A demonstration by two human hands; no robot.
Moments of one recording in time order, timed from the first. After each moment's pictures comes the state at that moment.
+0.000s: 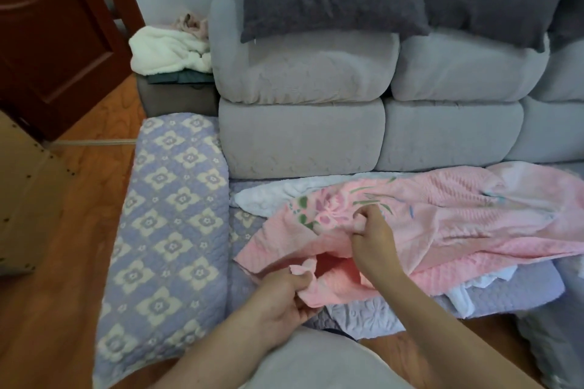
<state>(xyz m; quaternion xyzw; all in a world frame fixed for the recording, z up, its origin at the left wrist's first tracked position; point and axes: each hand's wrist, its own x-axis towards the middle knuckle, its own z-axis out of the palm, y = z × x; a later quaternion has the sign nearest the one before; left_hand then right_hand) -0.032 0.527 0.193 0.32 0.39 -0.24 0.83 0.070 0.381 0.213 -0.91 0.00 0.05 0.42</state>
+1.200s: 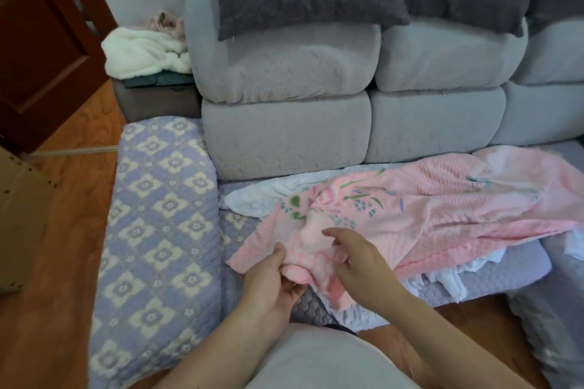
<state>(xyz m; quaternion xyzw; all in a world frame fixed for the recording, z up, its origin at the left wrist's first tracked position) -0.011 0.527 0.213 0.31 0.45 -0.12 0.83 0.039 0.361 0.209 -0.92 -0.17 0.13 0.32</state>
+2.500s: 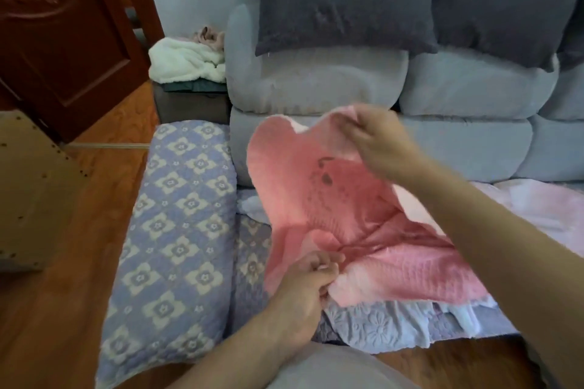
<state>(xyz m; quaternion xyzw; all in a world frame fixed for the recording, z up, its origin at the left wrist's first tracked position) -0.024 0.513 0.239 0.44 0.29 -0.16 0.83 0.161 0.441 0.372 -0.88 -0.31 0.00 0.36</state>
